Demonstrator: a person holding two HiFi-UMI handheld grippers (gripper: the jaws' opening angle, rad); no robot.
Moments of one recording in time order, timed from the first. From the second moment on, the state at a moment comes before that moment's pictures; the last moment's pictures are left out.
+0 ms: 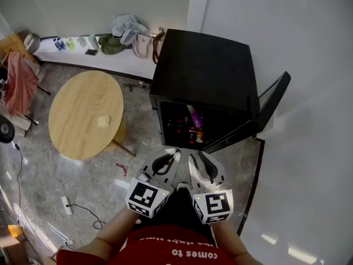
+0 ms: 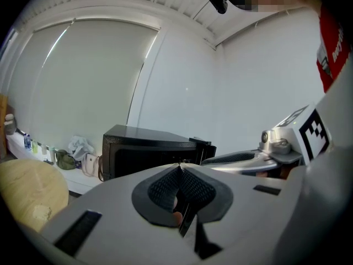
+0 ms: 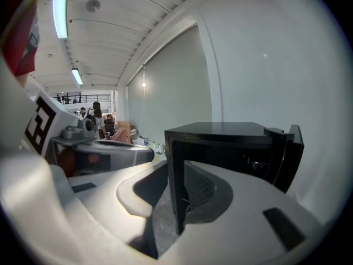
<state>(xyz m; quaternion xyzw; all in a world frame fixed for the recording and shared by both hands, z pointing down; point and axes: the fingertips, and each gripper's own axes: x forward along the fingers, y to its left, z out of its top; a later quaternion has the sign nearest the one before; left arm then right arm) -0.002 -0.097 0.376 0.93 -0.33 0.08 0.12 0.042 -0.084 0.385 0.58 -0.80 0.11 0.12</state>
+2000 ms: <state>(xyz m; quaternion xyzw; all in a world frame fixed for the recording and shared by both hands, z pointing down) 0.035 -0.105 0.500 0.91 -0.35 0.11 0.21 0.078 -0.112 0.522 0.55 -0.80 0.17 0.20</state>
